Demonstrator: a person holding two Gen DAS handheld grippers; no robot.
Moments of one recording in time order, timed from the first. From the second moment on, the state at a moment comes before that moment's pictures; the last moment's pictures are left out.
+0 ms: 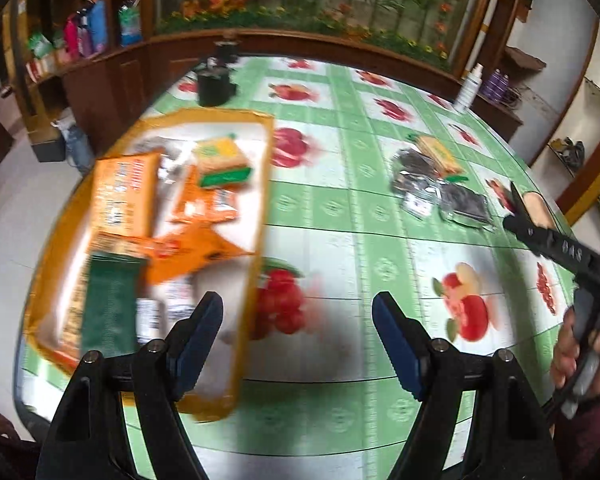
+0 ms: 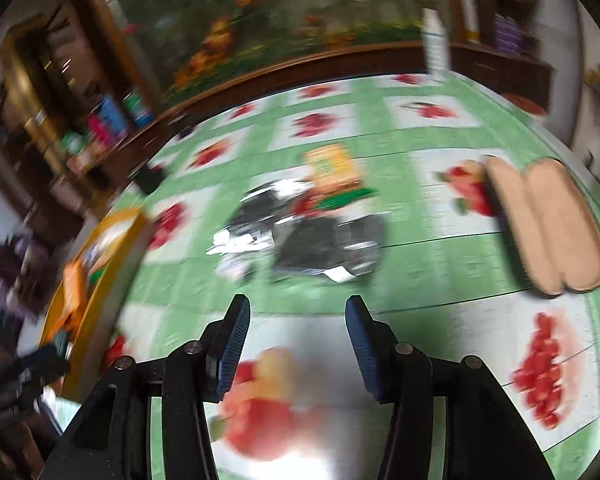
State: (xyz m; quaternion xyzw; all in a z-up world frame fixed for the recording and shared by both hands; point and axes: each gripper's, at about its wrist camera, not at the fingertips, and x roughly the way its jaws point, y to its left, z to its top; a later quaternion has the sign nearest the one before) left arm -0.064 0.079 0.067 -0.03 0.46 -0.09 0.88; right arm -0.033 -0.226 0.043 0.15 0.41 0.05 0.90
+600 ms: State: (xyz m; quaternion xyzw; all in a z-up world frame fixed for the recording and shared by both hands) left arm -0.038 0.046 0.073 -0.03 0.46 -0.12 0.88; right arm 0.059 -0.223 0.011 0.10 0.44 0.09 0.89
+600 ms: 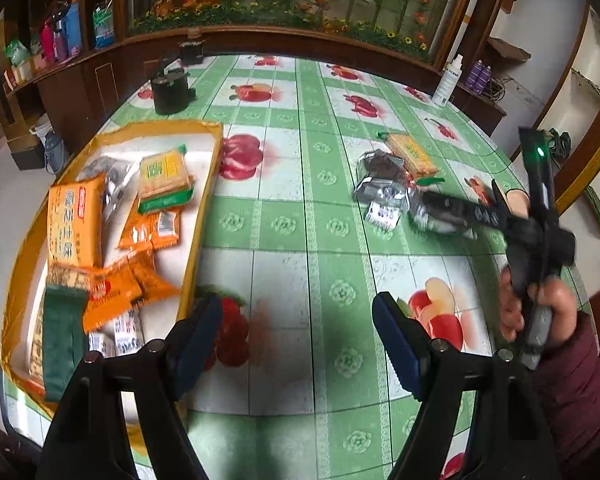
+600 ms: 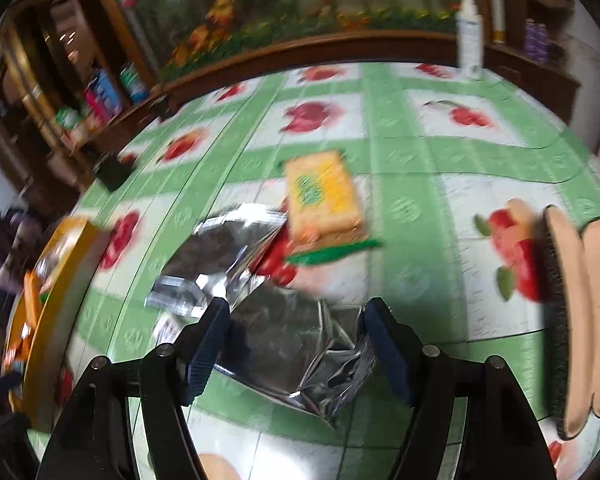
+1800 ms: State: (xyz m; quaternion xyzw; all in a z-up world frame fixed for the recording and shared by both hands) left arm 0.130 -0.101 0.018 0.08 0.47 -0.19 0.86; right arm 0.024 -0.225 0.019 0.03 0.40 0.05 0.91
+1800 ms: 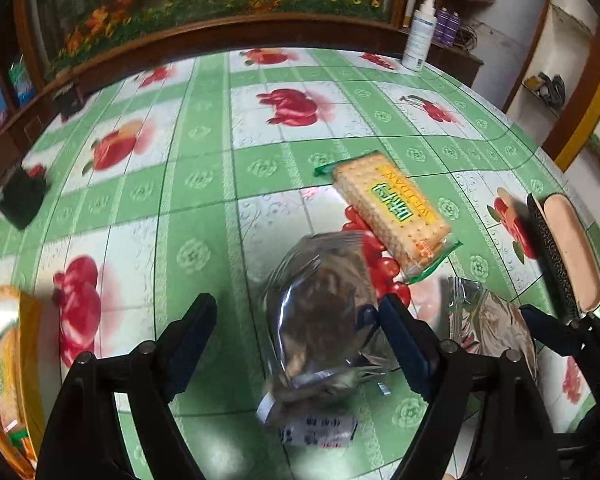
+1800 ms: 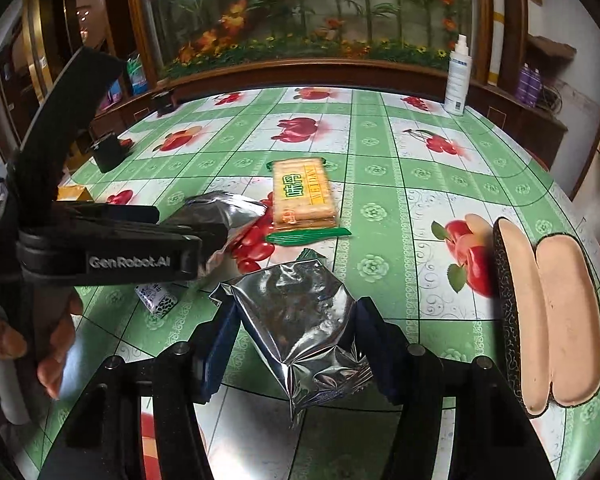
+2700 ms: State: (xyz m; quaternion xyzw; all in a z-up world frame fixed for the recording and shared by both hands) left arm 0.026 -0.032 0.078 0.04 0.42 -0.17 0.89; right arm 0.021 -0.235 0.019 0.07 0.39 0.04 0.92
